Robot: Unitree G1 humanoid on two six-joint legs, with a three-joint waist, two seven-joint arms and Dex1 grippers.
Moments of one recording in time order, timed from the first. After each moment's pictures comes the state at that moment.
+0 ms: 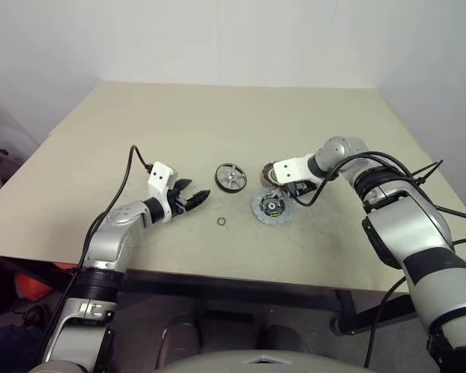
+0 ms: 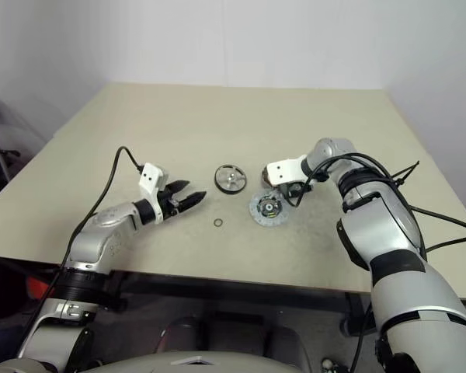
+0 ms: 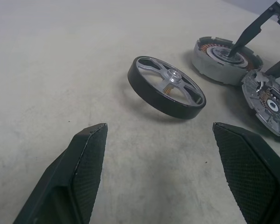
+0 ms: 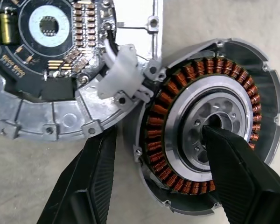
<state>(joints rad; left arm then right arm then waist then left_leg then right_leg) -0.35 0.34 -0.01 0.12 -0.34 0.44 -0.67 -1.19 -0.47 0.49 1.32 -0.56 -0.46 1.07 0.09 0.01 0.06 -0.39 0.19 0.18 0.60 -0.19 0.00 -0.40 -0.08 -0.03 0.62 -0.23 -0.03</state>
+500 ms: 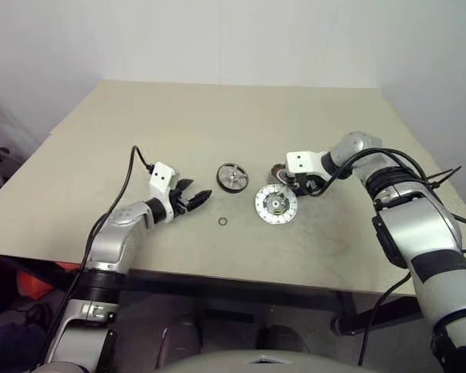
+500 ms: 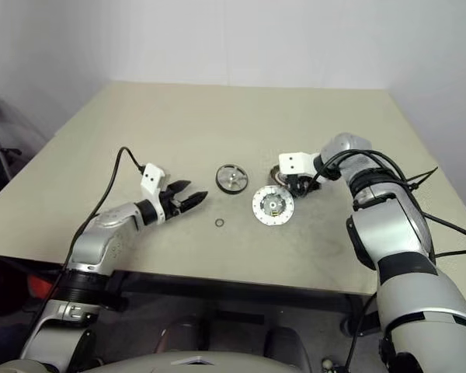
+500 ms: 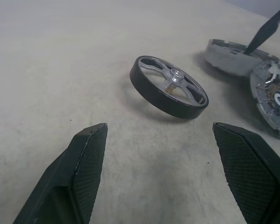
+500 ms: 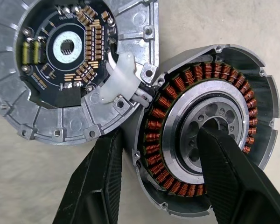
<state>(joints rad) -0.34 0.32 -0.01 0.11 -0.33 0.43 -0.65 -1.16 -0.54 0.36 1.30 -0.43 -0.38 1.29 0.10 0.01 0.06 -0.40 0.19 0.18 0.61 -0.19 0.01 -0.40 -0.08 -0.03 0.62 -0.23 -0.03</state>
